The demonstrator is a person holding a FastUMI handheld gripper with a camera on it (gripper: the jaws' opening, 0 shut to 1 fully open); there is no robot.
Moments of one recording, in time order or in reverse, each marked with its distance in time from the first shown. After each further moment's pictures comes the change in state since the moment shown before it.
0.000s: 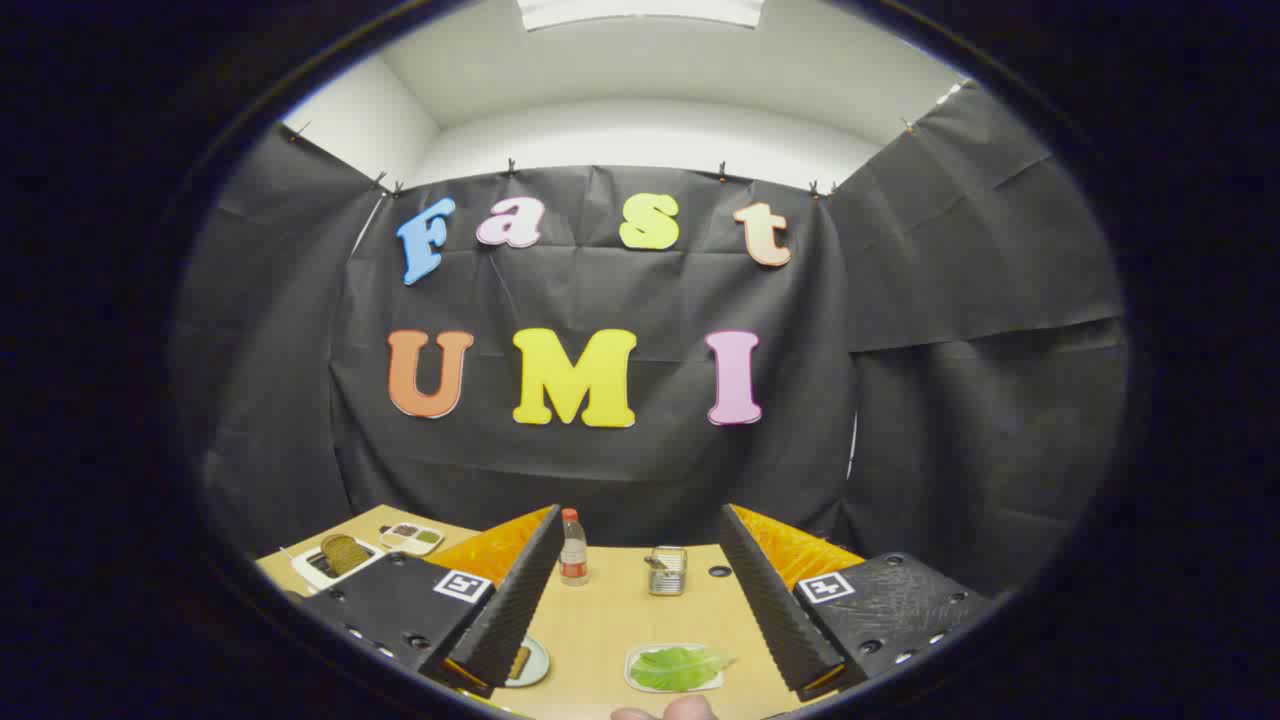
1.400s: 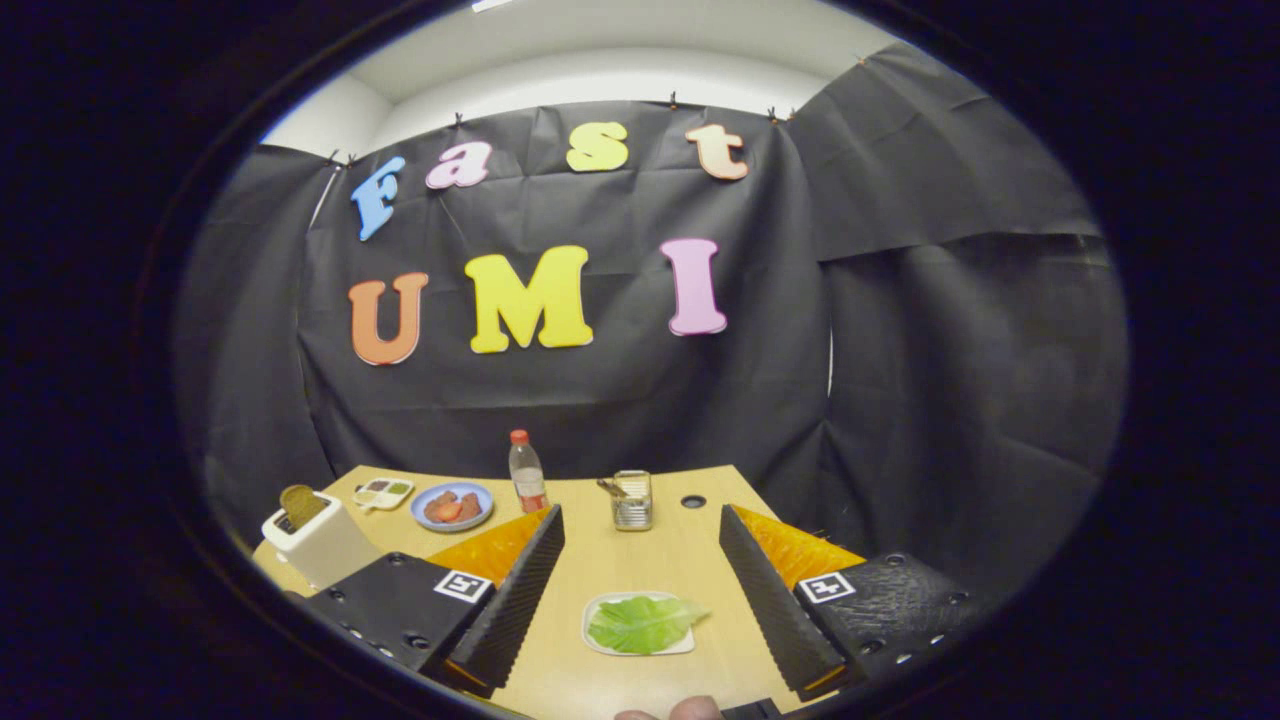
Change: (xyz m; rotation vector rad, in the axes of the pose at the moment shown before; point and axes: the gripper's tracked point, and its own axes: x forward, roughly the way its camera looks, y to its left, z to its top) arm 0.022 -0.082 -0.128 0.090 0.241 -0.051
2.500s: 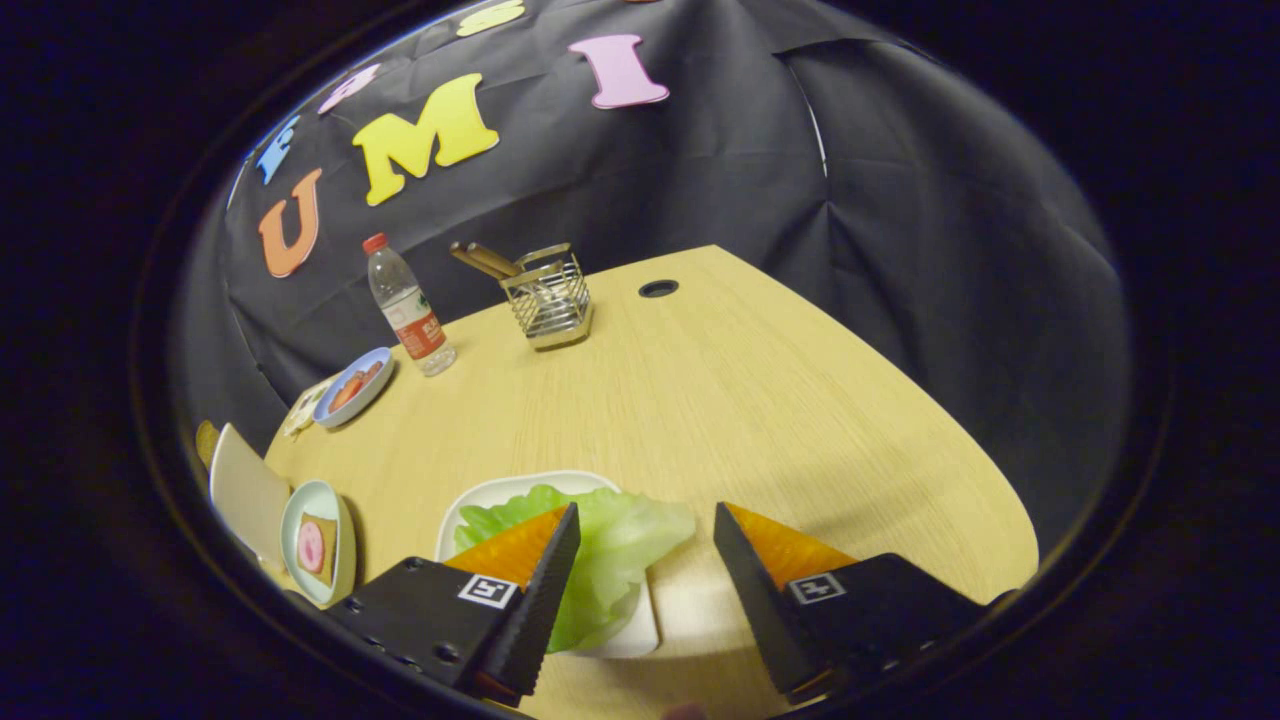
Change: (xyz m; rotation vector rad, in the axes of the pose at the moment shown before) arm 0.178 -0.057 -0.240 0.173 0.477 -0.005
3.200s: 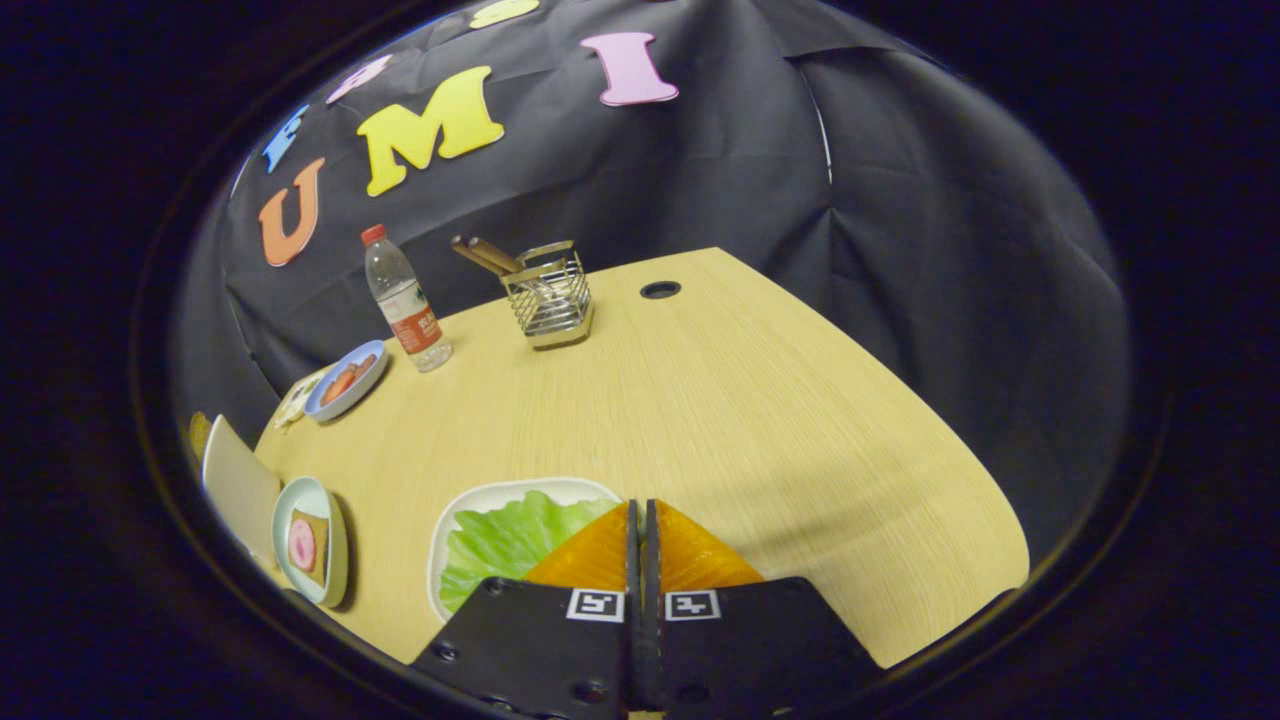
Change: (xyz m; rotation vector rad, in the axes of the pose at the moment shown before) arm -0.004 0.007 0.012 -0.038 -0.020 -0.009
